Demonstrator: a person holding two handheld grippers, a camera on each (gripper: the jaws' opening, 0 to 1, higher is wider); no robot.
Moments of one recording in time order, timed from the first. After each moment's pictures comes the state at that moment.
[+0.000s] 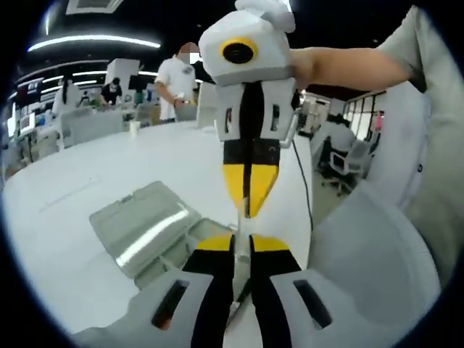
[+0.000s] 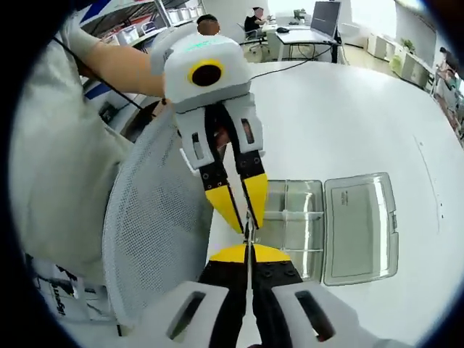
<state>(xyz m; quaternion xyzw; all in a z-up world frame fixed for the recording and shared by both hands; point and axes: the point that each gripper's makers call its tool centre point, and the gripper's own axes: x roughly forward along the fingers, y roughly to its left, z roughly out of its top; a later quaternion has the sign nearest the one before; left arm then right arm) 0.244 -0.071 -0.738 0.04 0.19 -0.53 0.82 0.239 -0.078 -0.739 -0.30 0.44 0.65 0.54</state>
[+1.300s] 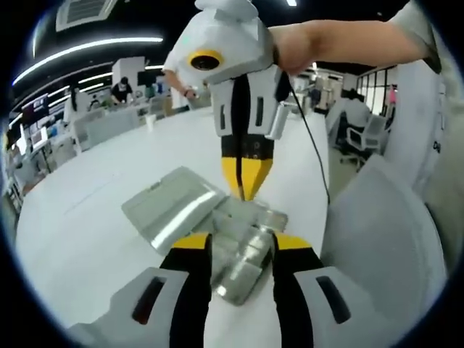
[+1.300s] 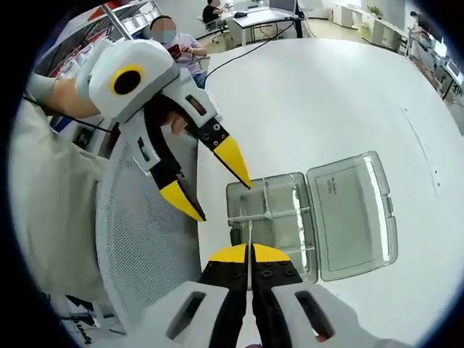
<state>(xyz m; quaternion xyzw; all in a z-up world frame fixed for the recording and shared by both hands) 0.243 -0.032 -0.739 0.11 0.22 -0.49 0.84 0.254 -0.064 -0.757 -0.33 0.48 0.59 0.55</state>
